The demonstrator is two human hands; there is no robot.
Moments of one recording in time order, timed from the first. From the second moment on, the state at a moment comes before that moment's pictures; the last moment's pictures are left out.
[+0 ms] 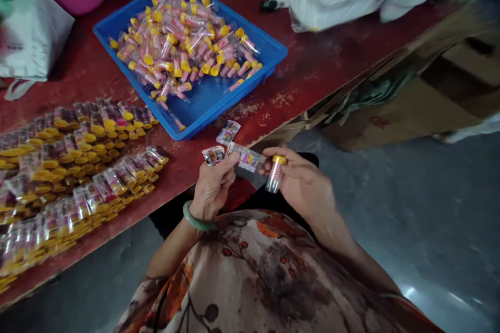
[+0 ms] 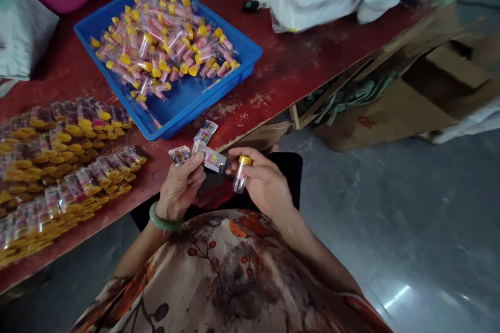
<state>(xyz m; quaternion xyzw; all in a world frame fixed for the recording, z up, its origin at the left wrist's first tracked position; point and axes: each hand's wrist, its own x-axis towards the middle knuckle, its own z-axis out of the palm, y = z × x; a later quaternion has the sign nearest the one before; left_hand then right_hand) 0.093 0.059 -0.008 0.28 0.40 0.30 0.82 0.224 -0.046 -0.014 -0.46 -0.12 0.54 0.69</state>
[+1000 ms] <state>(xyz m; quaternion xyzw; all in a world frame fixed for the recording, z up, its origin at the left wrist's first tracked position) 0.122 0.053 -0.010 0.30 0.40 0.25 0.83 0.248 -0.063 -0.015 -0.59 -0.12 0.46 0.65</state>
